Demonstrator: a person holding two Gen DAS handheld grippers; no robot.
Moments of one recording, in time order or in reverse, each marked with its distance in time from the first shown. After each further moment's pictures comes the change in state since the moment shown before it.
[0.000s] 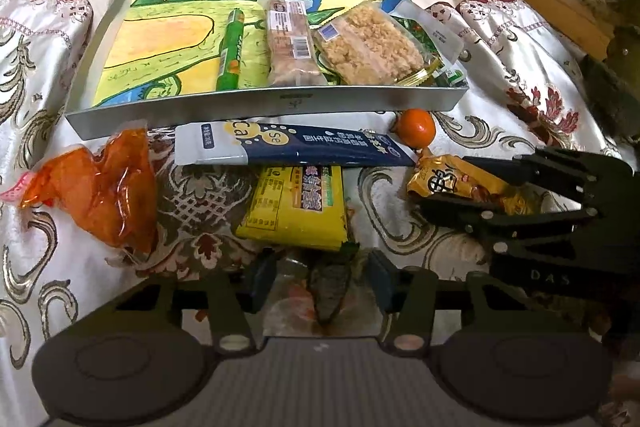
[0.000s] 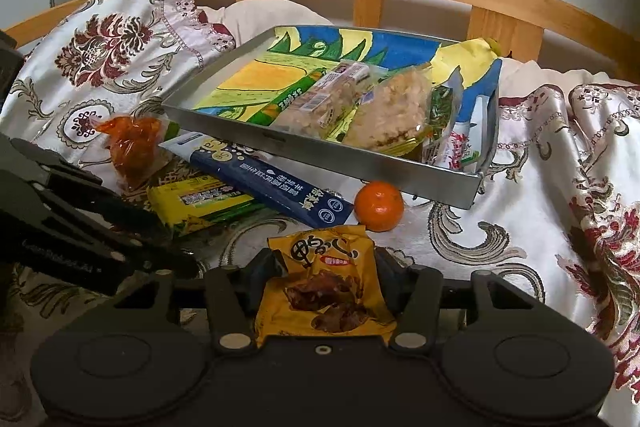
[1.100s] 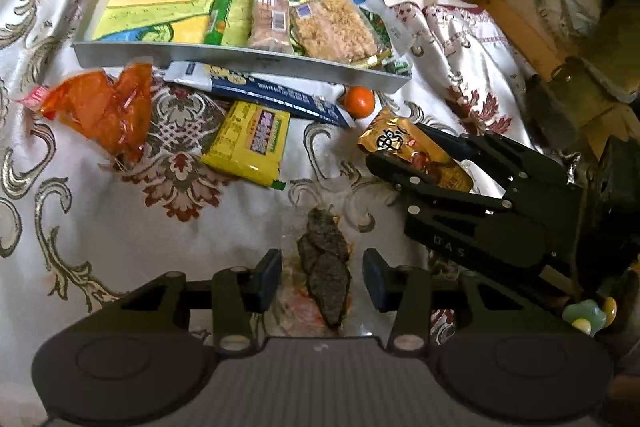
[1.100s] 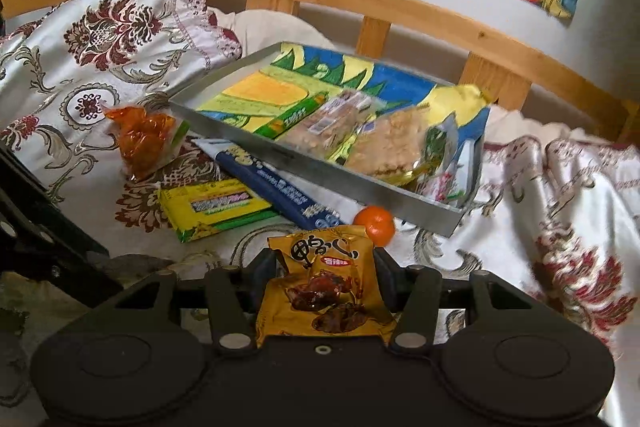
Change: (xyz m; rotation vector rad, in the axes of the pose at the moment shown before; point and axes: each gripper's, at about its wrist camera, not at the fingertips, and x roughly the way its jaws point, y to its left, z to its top) left arm -0.057 0.006 -0.020 -0.152 0.084 -0.191; right arm -0.026 0.033 0.000 -0.134 -0.064 -0.126
